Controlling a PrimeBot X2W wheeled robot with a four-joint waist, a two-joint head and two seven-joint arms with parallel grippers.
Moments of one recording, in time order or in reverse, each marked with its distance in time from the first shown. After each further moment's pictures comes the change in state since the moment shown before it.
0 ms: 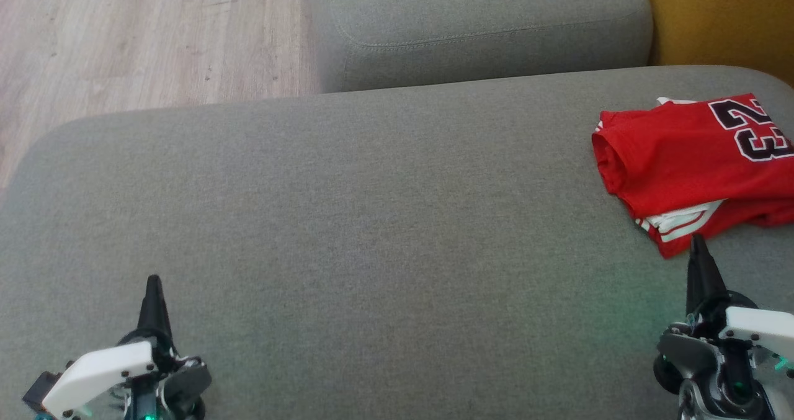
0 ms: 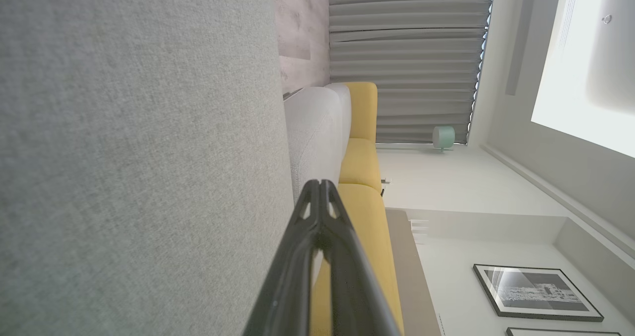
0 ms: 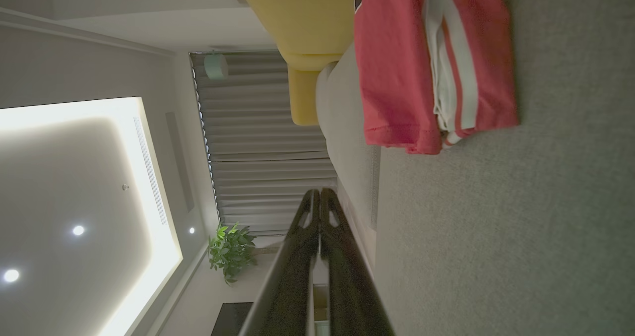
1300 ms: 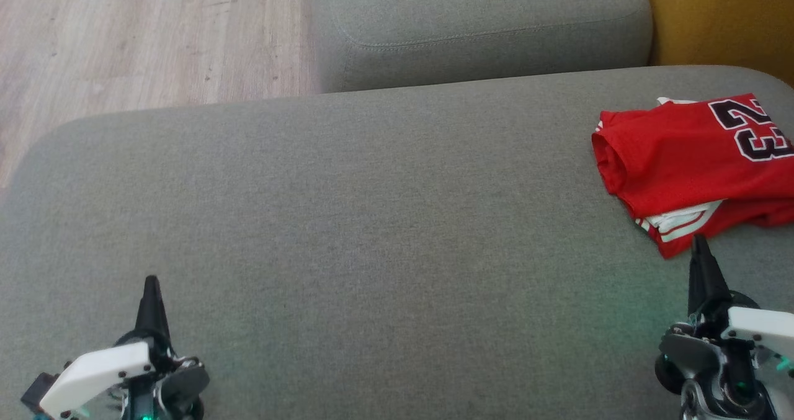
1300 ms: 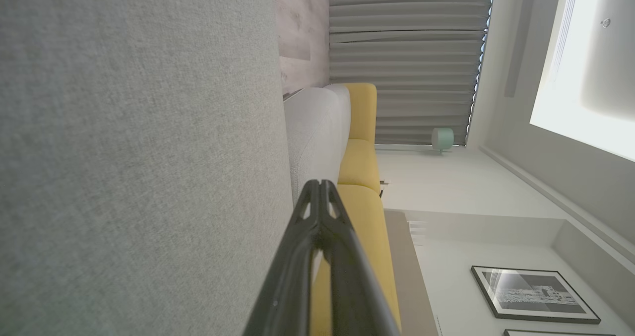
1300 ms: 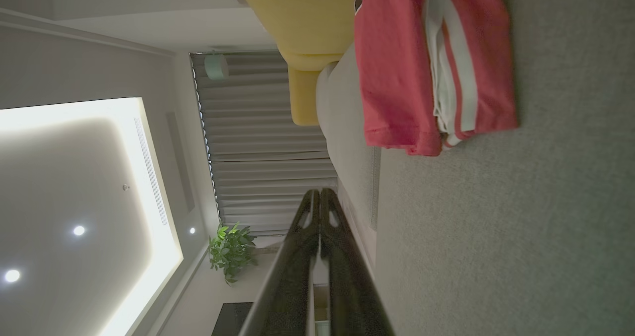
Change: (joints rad) left arm 0.000 -0.007 0.019 0.001 0.002 0.000 0.013; right arm -0.001 0.001 -0.010 0.000 -0.001 0.000 0.010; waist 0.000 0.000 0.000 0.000
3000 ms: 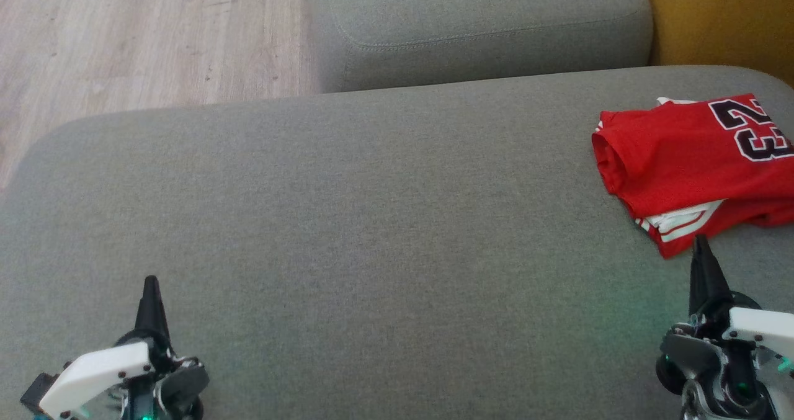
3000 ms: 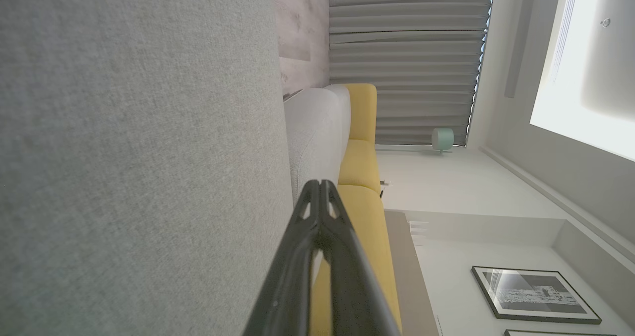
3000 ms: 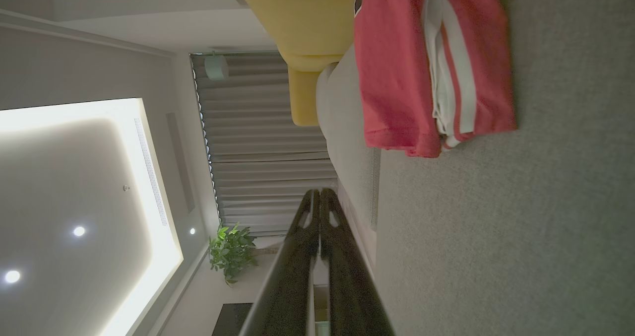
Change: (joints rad) left arm 0.000 -0.006 0.009 0.000 0.008 0.000 0.005; right arm 0.000 0.006 -0.012 0.000 -0.007 0.000 0.009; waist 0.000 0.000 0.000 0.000
